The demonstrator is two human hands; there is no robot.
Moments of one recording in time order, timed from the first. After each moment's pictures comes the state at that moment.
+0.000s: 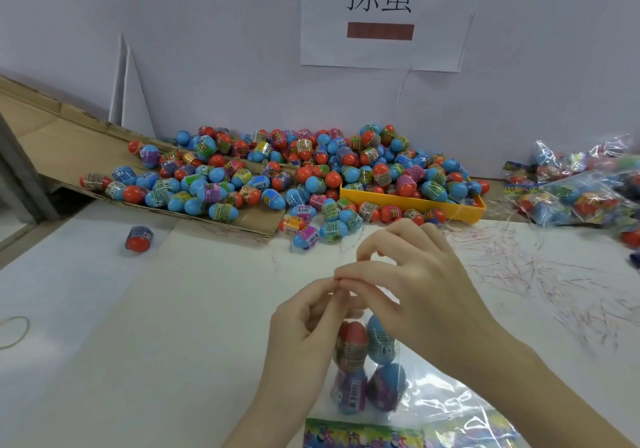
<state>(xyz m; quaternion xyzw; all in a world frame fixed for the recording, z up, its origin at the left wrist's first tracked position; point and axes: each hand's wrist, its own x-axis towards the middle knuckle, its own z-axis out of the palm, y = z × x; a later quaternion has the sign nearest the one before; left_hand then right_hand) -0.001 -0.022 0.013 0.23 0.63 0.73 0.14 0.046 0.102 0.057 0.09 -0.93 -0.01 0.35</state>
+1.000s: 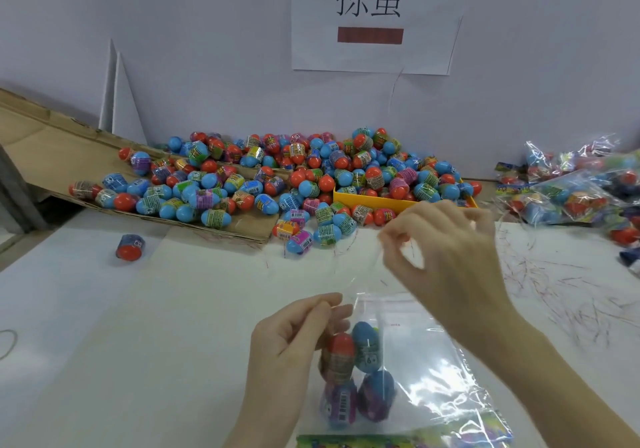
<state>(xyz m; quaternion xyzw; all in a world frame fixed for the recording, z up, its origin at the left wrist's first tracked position) -0.001 -0.028 0.010 0.17 0.62 0.75 0.16 0.046 0.123 0.063 -0.06 -0.91 -0.03 0.40</state>
